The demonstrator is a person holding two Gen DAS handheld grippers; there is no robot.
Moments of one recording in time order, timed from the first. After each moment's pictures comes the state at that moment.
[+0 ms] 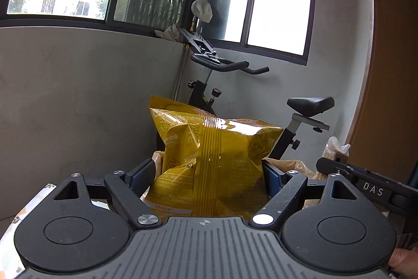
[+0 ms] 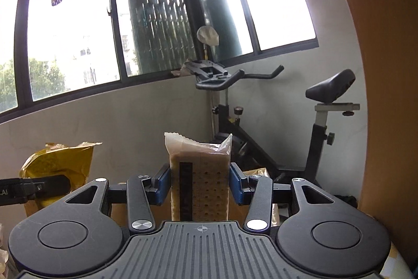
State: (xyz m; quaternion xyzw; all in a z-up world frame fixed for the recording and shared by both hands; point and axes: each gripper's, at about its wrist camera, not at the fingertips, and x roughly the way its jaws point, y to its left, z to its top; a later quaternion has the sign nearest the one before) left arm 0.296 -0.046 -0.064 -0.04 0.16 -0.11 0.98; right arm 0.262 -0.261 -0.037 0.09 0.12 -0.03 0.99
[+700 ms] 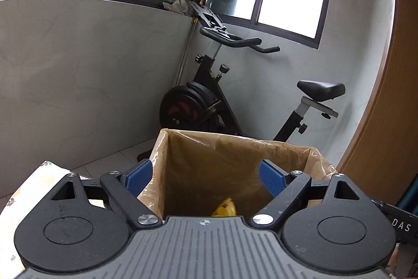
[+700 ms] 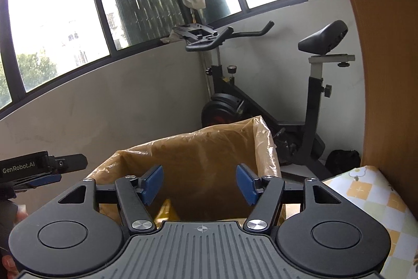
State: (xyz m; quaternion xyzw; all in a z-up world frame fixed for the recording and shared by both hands) left arm 0.317 -0.025 -0.071 -0.06 0.22 -0.10 0.97; right arm 0.238 -0.260 -0.064 0.16 0.18 -0.04 0.97
